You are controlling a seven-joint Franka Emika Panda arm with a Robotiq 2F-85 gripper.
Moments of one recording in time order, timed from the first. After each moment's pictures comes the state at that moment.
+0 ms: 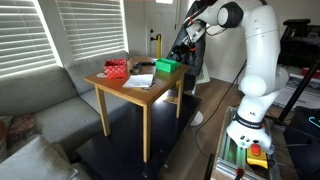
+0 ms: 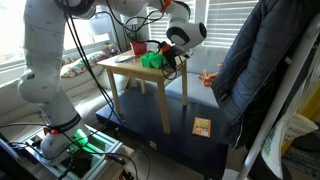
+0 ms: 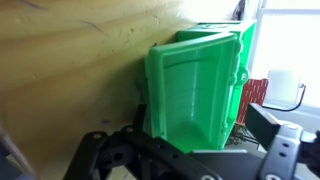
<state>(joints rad) -0.51 0.45 -0.29 -1.66 0.93 1.48 -0.78</state>
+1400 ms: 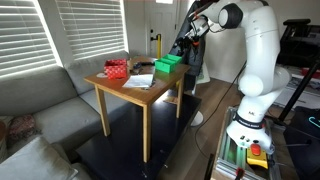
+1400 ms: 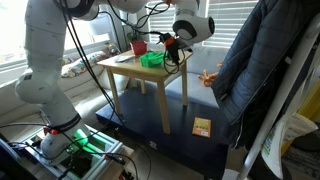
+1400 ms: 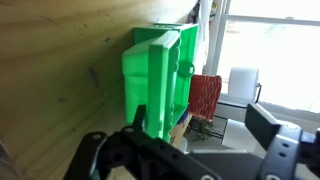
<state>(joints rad) -0.58 0.47 -0.29 -1.55 1.01 1.28 -0.78</state>
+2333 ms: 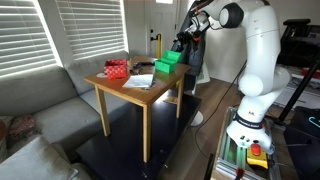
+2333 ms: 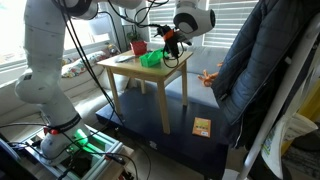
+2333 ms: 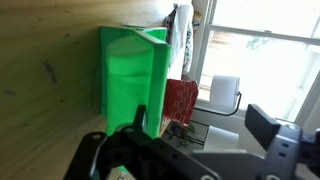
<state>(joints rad) -0.59 0.46 -0.28 -1.50 1.04 1.18 -0.77</state>
